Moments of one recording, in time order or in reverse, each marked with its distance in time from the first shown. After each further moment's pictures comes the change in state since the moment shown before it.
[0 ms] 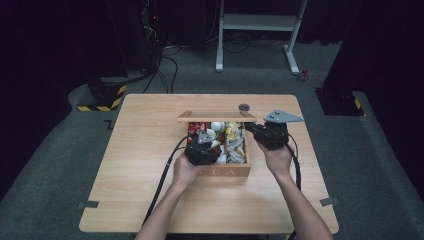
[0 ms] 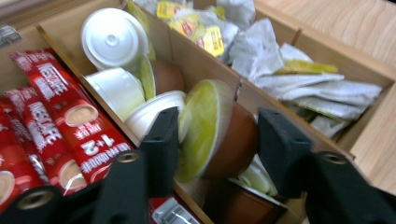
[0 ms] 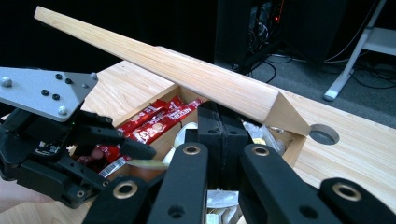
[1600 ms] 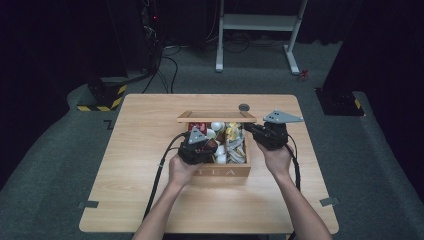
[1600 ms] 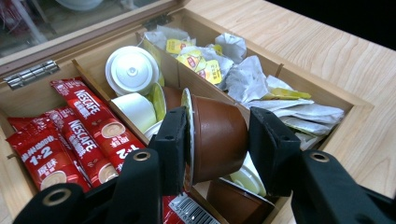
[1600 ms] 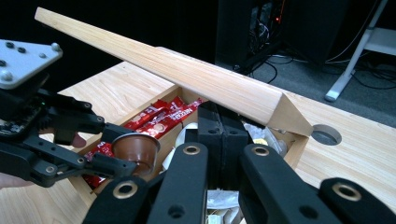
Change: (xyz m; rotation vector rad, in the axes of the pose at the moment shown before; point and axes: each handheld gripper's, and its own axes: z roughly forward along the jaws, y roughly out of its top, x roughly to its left) left arm 0.005 0.003 -0.030 -0.111 0.006 -0.006; right arm 0.001 -0.001 0.002 -0.004 0.004 0.003
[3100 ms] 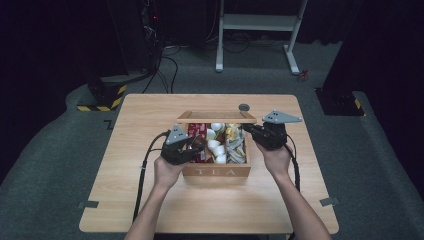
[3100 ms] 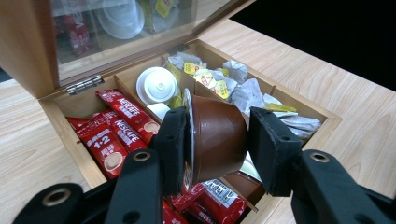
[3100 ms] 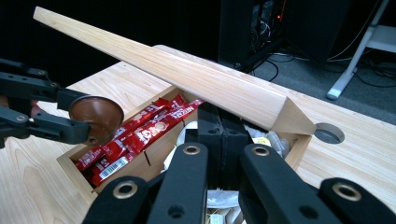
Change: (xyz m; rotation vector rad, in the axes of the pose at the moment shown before) left arm 0.018 -0.004 -0.051 -0.102 -0.018 -0.058; right arm 0.001 -0.001 0.002 0.007 0.004 0.002
